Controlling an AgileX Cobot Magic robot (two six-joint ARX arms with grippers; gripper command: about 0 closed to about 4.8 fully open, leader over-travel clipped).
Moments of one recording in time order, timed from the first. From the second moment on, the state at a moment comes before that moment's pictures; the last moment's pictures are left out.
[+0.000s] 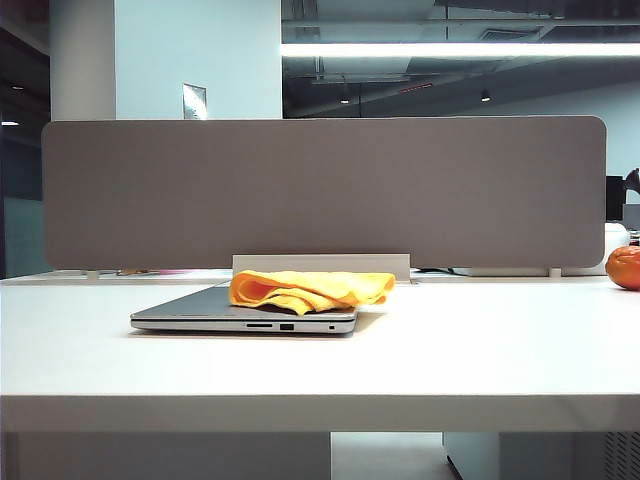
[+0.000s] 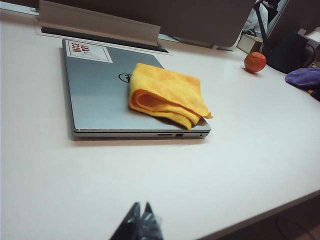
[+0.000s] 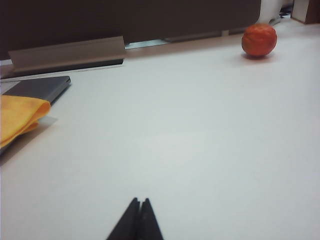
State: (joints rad) left arm 0.01 0.00 0.00 -0.11 0.54 -0.22; right arm 0.07 0.06 0.01 -0.06 0.09 0.13
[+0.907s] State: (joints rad) left arm 0.01 0.00 0.00 -0.11 0.54 -0.22; right arm 0.07 0.00 0.01 -0.19 0.06 0.06
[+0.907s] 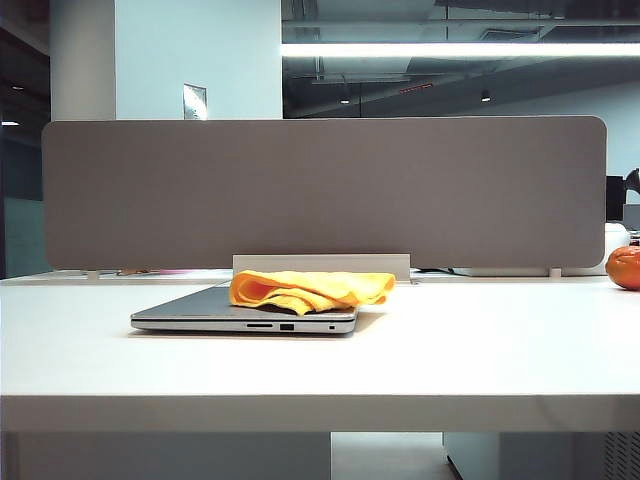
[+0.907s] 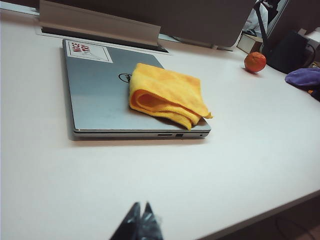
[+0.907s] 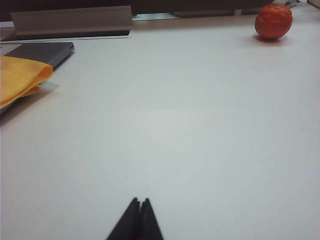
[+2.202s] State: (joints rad) left arm 0.01 0.00 0.00 -0.11 -0.04 -0.11; right arm 0.07 0.00 0.01 -0.19 0.06 0.06
